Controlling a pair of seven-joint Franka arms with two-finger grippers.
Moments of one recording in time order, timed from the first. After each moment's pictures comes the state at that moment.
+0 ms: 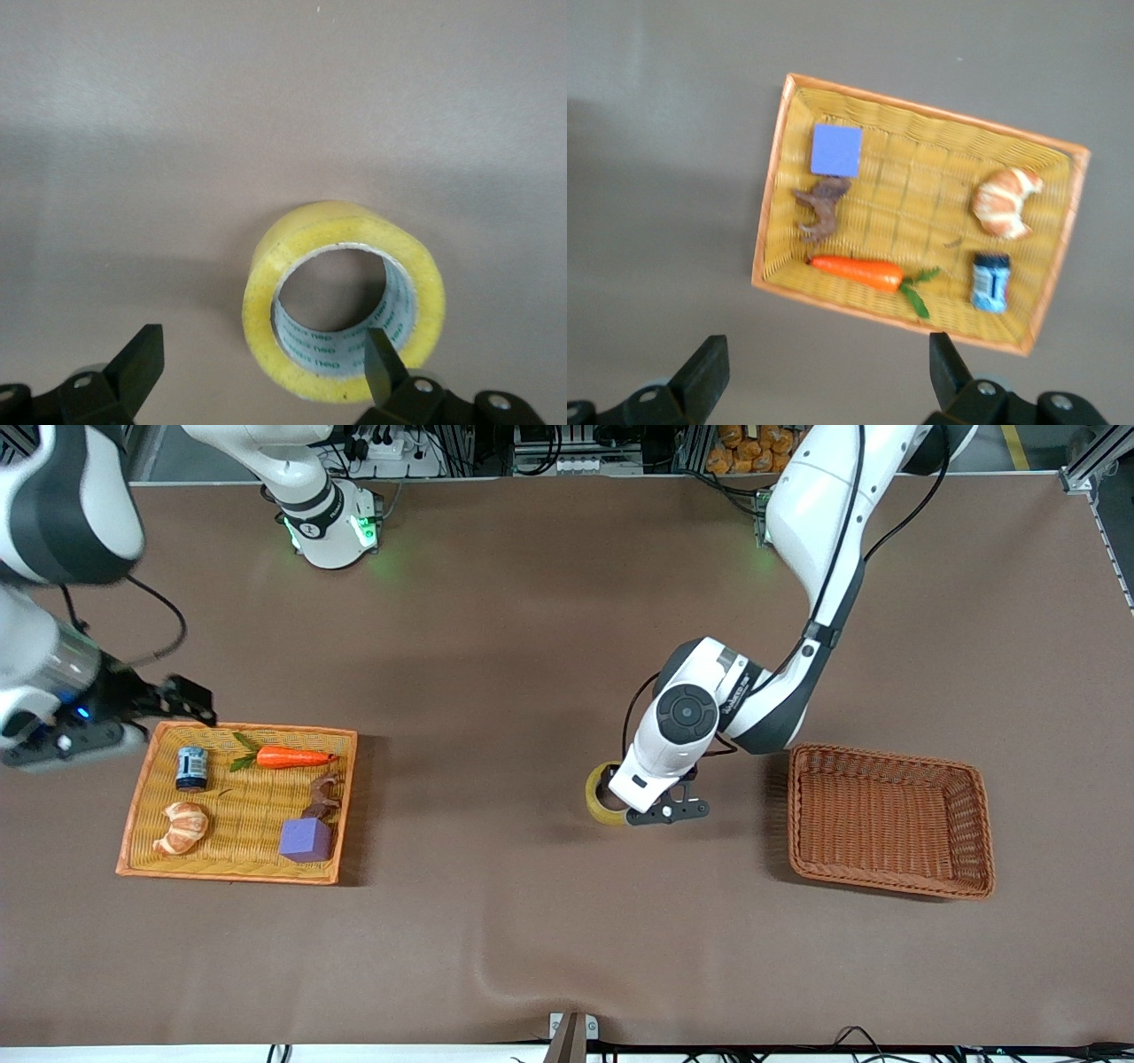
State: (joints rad) left arm -0.50 0.73 -0.11 -1.49 0.01 2.20 -0.71; right arm -0.02 0.03 0.02 -1.72 0.03 1.75 -0.20
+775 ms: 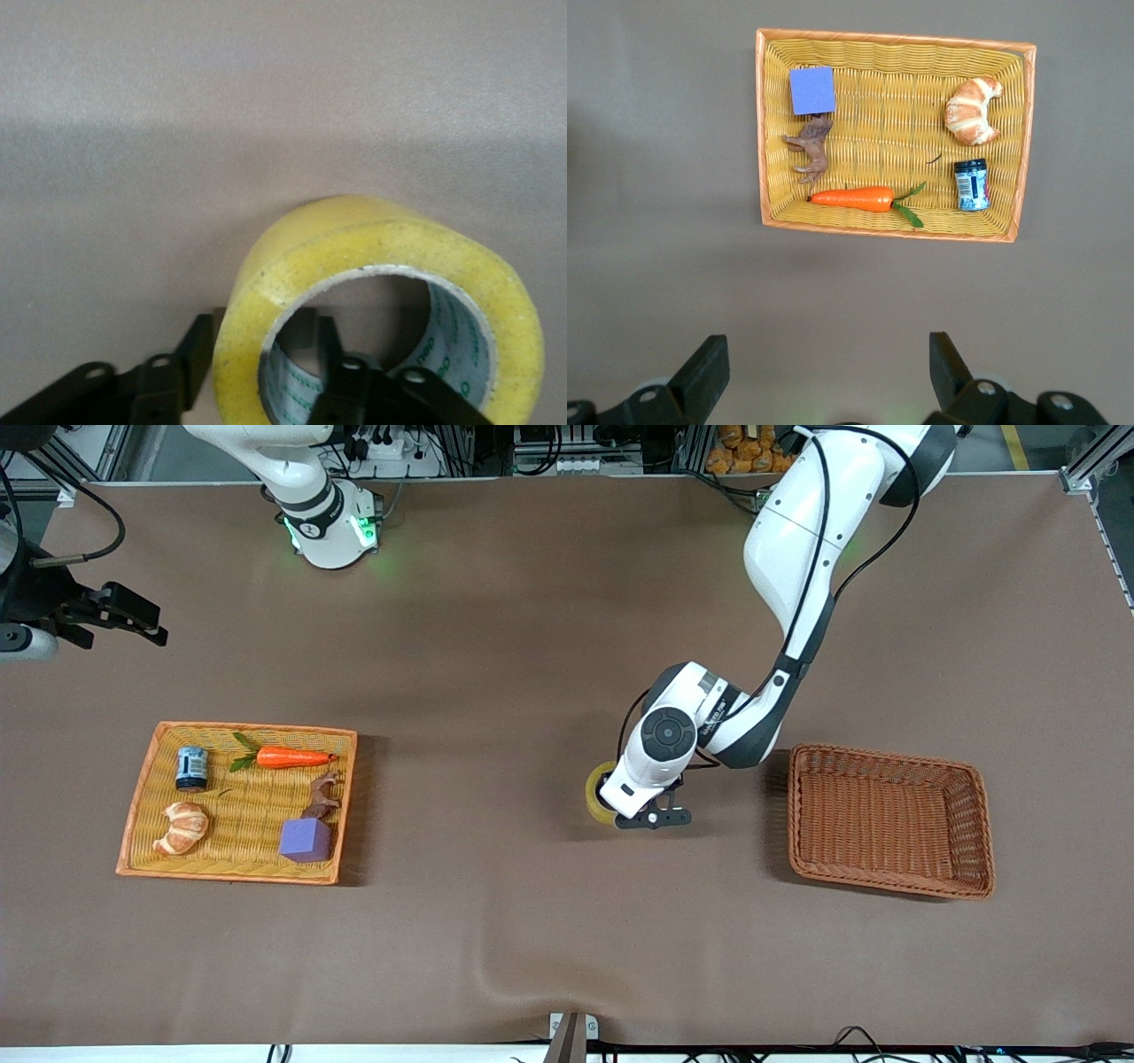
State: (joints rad) left arm -0.51 0.83 -0.11 -1.48 0.03 2.28 -0.66; right arm -0.06 -0.11 0.03 -1.71 0.03 1.54 -0.04
